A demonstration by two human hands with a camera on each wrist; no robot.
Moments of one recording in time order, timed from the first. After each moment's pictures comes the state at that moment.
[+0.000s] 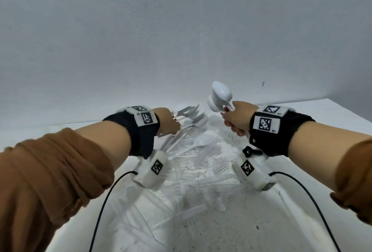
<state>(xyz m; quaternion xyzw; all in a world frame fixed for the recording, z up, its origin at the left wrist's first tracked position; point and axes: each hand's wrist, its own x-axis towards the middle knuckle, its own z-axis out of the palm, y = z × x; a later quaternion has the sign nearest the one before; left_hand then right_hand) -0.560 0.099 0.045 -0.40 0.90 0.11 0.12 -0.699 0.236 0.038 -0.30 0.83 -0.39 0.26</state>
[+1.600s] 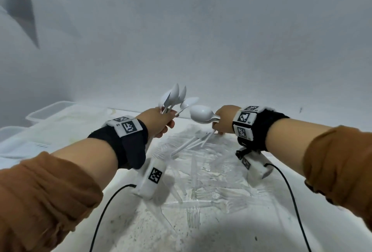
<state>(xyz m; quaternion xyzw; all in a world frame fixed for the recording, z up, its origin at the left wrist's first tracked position) -0.469 0.134 0.049 -0.46 0.68 0.50 -0.27 -0.656 0.183 0.062 -0.60 0.80 0.02 0.04</state>
